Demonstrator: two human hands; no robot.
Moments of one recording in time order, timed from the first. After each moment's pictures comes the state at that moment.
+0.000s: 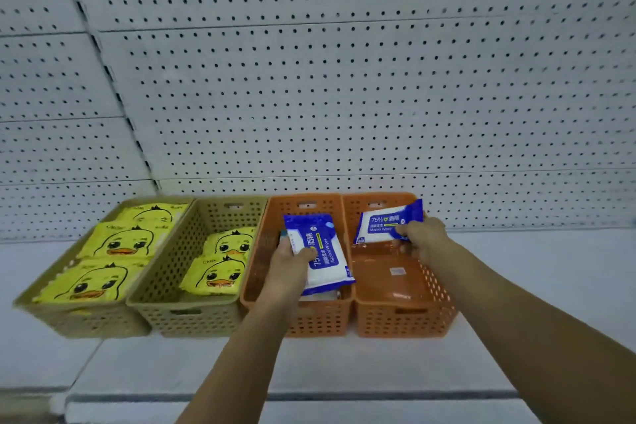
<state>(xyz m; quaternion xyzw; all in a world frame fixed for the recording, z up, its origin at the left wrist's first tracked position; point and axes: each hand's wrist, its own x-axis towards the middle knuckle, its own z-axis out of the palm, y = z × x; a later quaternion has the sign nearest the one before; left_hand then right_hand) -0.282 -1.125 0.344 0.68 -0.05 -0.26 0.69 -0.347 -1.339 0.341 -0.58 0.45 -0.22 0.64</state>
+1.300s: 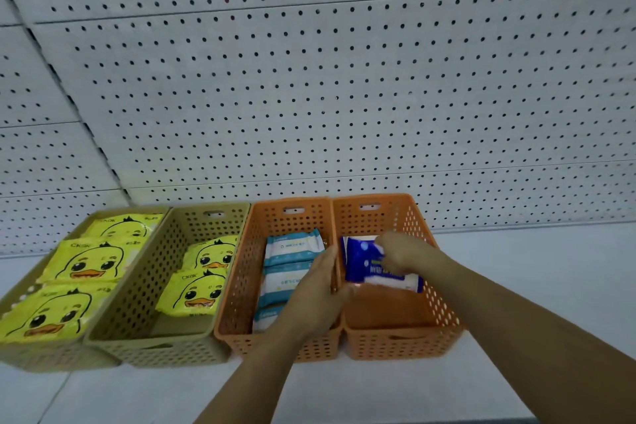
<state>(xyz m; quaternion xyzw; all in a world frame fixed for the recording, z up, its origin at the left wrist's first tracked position) -0.279 -1.173 0.314 0.81 -0.35 -0.23 0.40 -0.316 -1.368 0.321 -0.94 0.25 0.16 0.16</state>
